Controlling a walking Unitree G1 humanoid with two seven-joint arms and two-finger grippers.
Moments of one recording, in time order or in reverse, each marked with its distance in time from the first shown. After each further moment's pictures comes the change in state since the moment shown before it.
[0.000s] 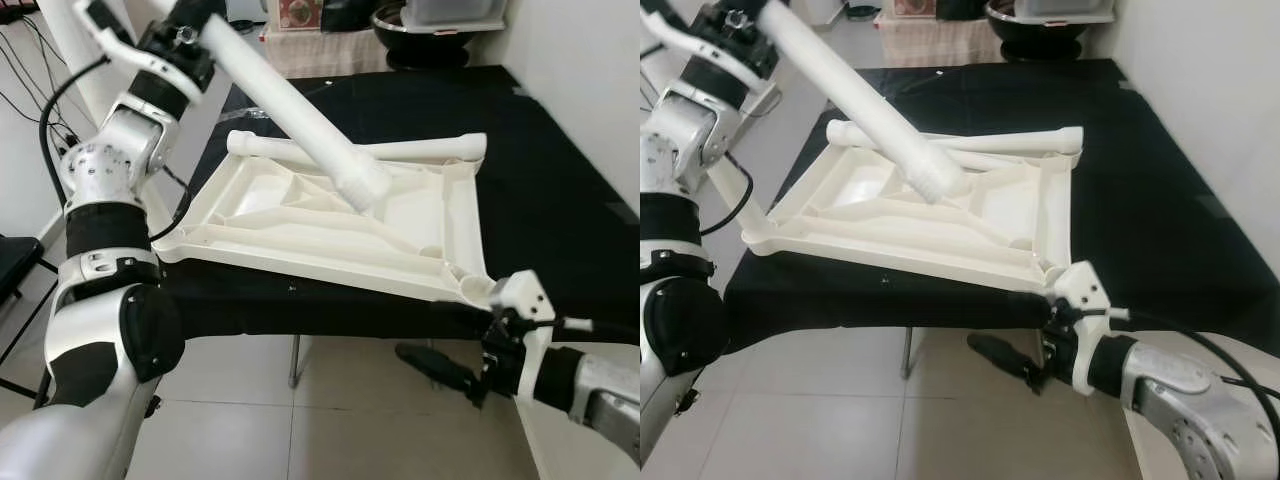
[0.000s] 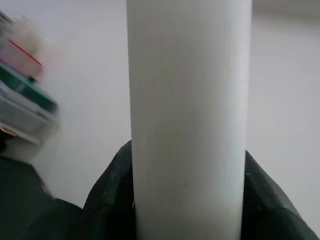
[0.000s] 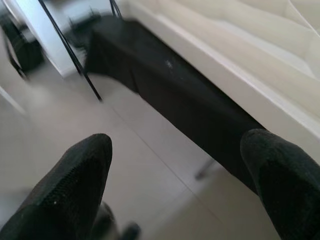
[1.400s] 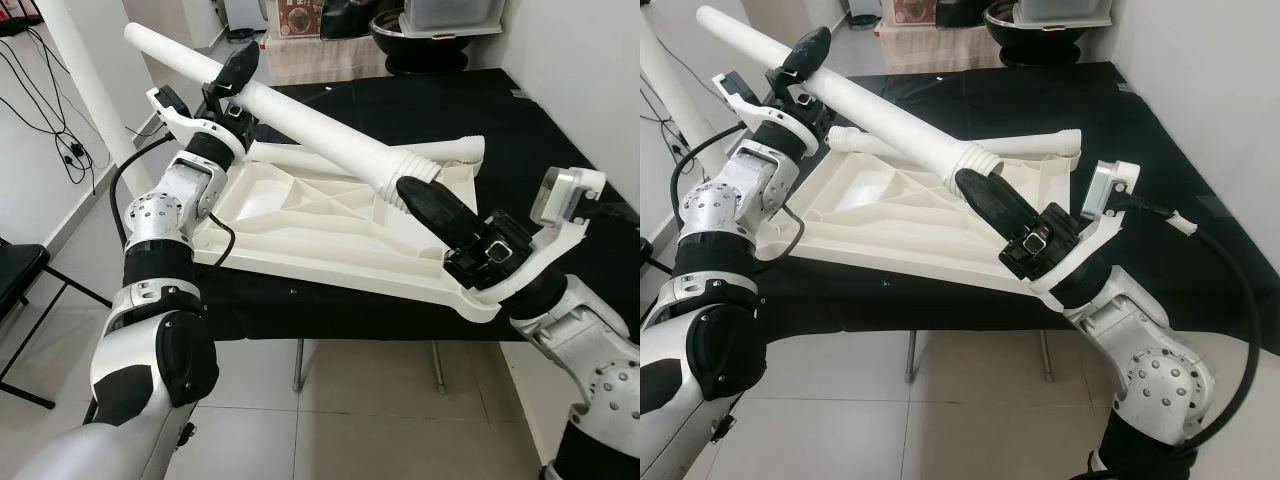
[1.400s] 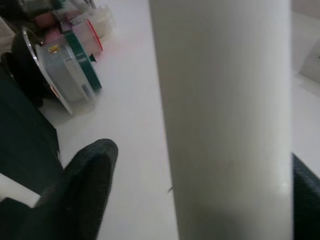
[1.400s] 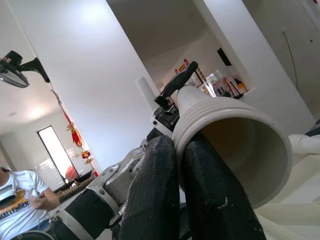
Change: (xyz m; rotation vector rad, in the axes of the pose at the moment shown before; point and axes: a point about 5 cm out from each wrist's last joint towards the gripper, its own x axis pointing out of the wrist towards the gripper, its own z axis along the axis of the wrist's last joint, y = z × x) left arm -0.024 0.052 -0.037 -0.356 -0.153 0.293; right arm 0.024 0.006 0.094 0.452 -0.804 0.236
